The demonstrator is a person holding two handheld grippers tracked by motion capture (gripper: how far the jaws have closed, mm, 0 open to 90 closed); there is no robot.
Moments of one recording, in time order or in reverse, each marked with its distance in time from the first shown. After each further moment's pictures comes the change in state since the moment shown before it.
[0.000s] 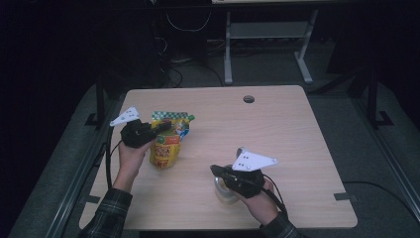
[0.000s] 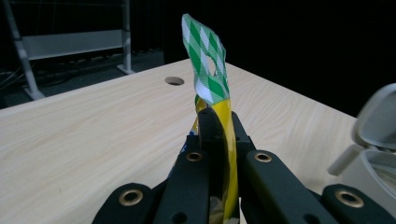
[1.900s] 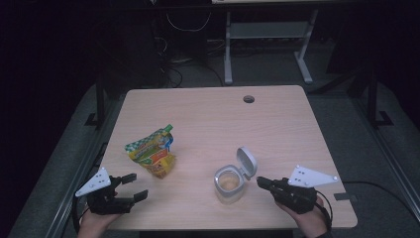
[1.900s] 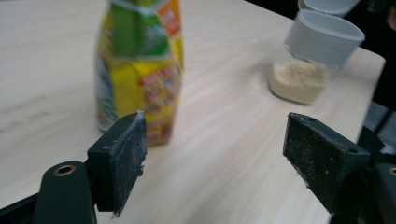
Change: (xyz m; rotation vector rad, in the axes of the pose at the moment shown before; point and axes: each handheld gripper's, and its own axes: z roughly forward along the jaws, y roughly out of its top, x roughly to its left) left arm -0.069 -0.105 -0.112 0.163 0.048 -0.029; right arm -0.037 -0.057 -0.098 -0.005 -0.062 0.050
